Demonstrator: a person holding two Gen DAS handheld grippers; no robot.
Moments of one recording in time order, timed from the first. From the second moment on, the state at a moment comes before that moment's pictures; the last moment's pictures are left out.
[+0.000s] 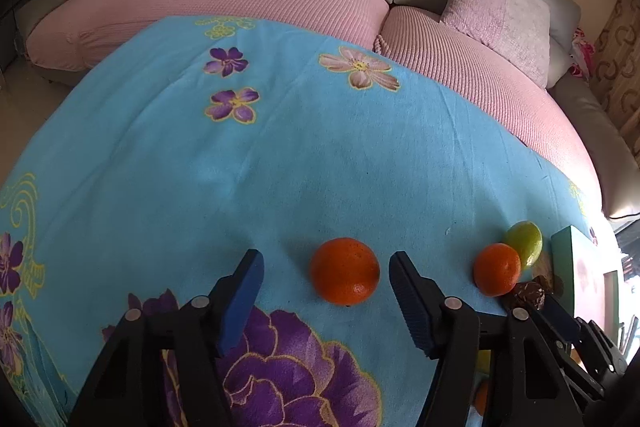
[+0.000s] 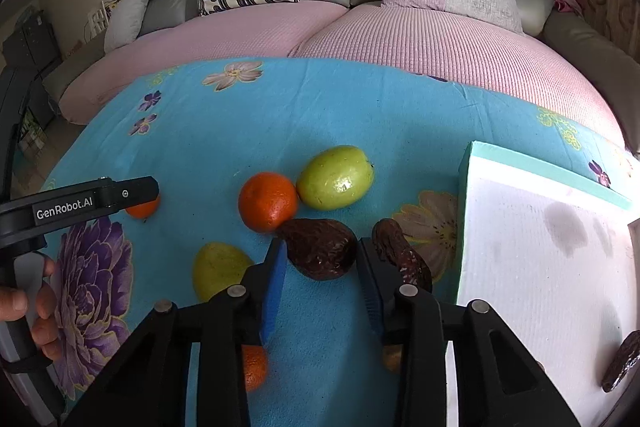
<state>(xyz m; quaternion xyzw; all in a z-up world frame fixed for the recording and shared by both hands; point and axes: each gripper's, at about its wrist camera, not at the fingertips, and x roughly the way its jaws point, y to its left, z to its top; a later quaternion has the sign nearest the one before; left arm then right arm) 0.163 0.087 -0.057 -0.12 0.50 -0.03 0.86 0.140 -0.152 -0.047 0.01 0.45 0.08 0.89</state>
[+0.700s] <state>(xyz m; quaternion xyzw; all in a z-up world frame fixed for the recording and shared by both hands) 0.149 0.068 -0.026 -0.11 0.46 -0.08 0.88 0.125 -0.175 -0.025 0.05 0.41 0.09 0.91</state>
